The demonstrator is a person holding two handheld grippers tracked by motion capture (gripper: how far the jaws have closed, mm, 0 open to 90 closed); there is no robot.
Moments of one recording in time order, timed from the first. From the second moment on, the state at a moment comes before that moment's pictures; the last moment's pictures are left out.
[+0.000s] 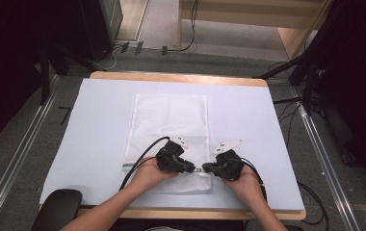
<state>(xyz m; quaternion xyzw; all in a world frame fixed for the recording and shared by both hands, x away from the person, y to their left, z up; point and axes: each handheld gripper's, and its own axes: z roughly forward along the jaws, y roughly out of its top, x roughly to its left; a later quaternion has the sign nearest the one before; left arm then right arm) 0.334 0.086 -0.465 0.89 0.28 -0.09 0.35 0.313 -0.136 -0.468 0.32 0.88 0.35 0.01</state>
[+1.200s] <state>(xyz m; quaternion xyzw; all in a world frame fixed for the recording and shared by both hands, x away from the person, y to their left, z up) 0.337 0.090 -0.462 0.88 0.29 -0.12 0.35 0.313 -0.138 -0.469 0.30 0.88 0.36 0.01</state>
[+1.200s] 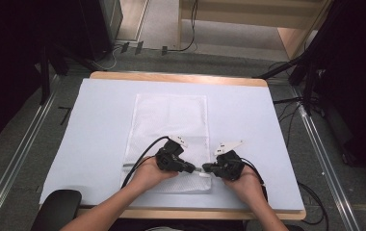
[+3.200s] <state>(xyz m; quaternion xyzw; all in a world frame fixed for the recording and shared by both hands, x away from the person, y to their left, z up) 0.333 0.211 -0.428 0.86 0.36 -0.13 0.33 0.320 -0.140 -0.469 0.26 0.90 0.36 0.00</state>
